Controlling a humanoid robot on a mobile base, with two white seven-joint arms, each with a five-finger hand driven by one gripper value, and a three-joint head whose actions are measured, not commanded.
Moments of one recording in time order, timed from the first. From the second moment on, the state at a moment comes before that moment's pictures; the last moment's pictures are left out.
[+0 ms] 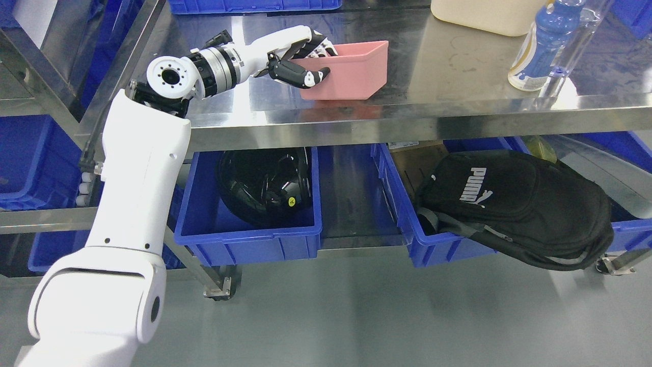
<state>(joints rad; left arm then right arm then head) -1.30 0.00 -0.15 -0.73 -0.30 -0.16 -0.86 0.00 0.00 0.00 0.00 0.00 0.02 -0.04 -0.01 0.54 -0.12</state>
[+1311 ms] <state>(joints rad) -0.71 0.00 -0.04 -1.32 0.50 -0.28 -0.43 0.00 0.00 0.00 0.00 0.00 0.02 -0.04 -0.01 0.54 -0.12</state>
